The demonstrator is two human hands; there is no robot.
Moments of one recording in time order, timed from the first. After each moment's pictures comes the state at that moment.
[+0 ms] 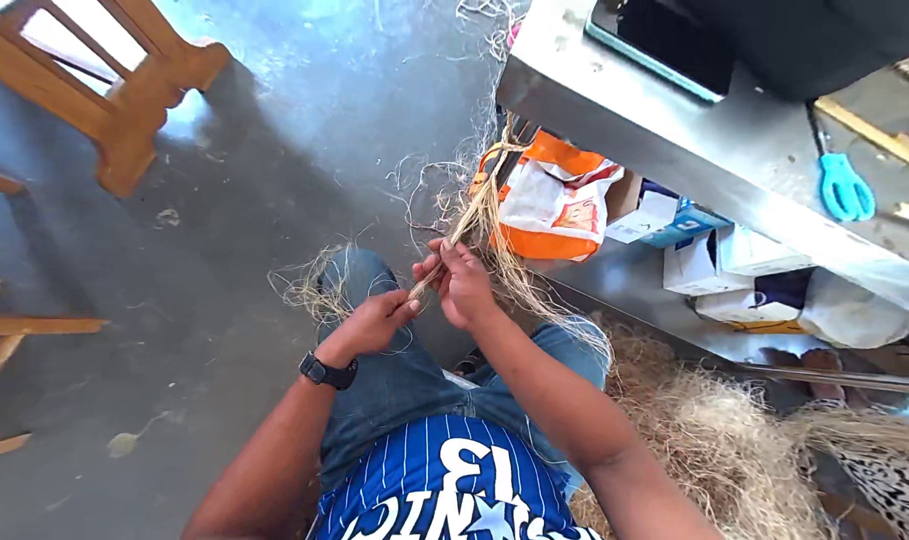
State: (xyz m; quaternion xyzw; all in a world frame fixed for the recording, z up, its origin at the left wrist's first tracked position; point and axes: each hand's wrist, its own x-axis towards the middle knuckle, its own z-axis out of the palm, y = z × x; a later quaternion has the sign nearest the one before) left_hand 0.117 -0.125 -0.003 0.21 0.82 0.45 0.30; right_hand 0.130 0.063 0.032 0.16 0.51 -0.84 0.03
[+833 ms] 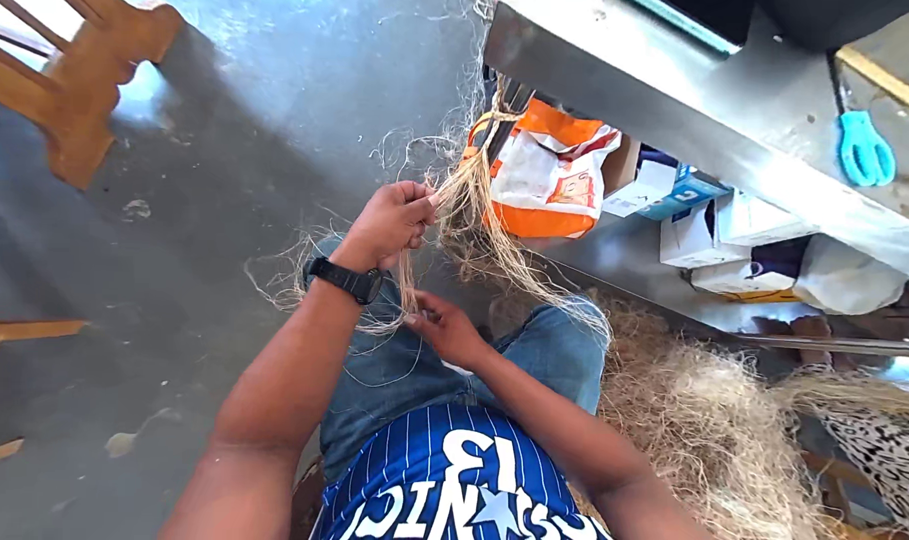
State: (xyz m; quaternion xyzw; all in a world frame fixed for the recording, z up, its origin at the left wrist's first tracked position) left_hand 0.028 -0.051 0.050 0.06 0.62 0.71 0.34; right_hand 0.199 0.065 -0.010 0.05 0.78 -0.60 0.19
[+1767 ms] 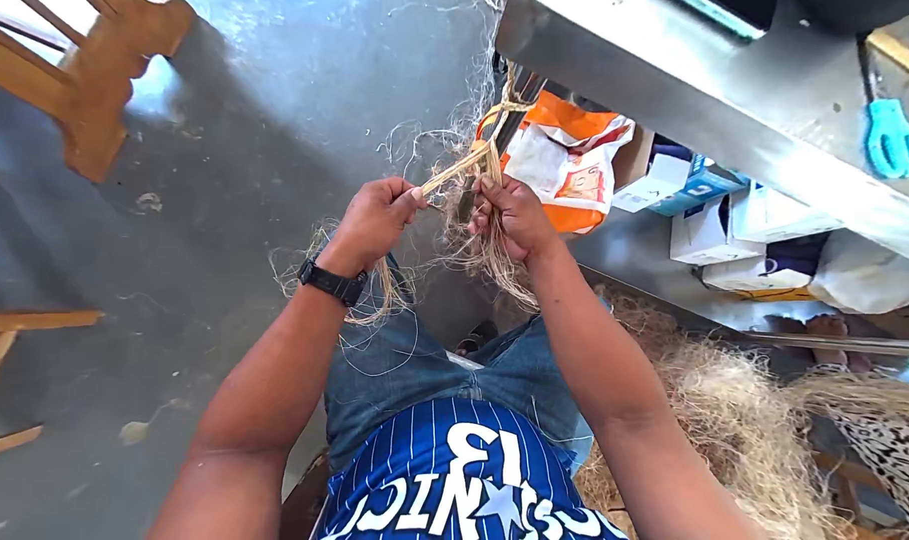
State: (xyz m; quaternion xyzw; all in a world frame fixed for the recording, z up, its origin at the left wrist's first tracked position) left_hand 0.029 -0.081 0.045 0.12 0.76 0.60 0.23; right_hand 0.075 0.164 0.035 0.07 0.57 -0.82 0.09
